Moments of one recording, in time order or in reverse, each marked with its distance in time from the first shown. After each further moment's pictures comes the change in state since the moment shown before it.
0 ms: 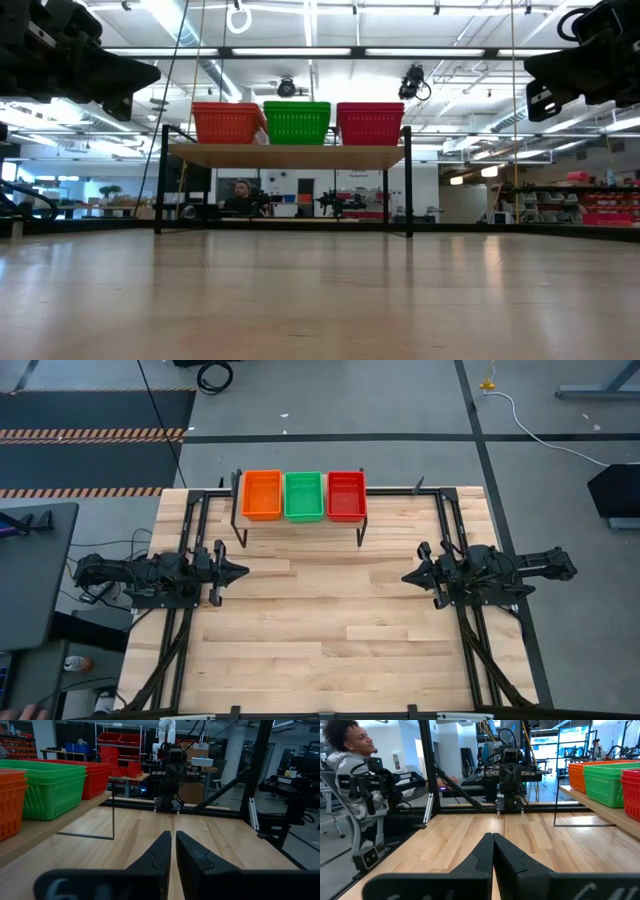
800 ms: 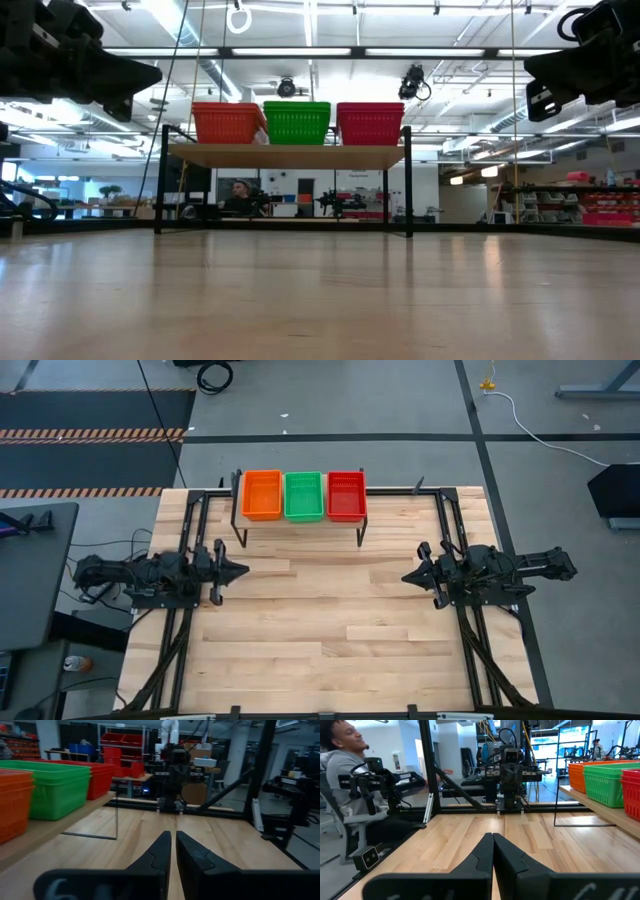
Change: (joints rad) left arm 0.024 0.000 0.000 0.002 0.002 0.000; right arm 0.000 0.000 0.000 0.000 0.000 0.000
